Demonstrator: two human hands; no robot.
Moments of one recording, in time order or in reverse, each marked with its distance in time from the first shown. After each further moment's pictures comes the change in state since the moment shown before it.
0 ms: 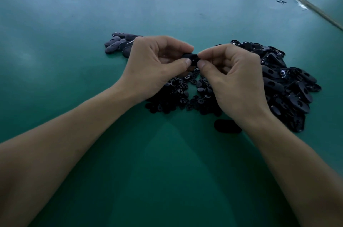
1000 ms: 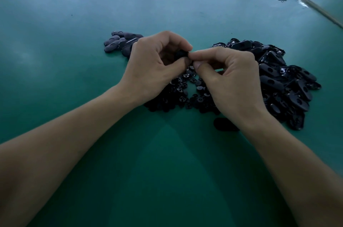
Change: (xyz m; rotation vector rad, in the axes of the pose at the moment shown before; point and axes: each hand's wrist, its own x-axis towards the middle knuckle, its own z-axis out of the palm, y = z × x) left_hand 0.002 -0.004 0.003 0.242 0.036 0.152; right_hand -0.004 -0.004 0.002 -0.047 -0.006 -0.017
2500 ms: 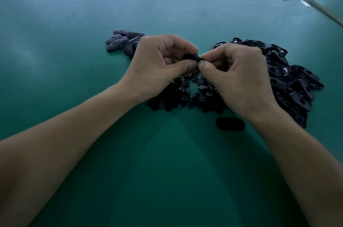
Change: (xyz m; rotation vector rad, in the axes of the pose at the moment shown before) left_hand 0.001 0.002 -0.002 -0.131 -0.080 -0.110; right_hand 0.008 0.005 -0.010 -0.020 -0.072 0.003
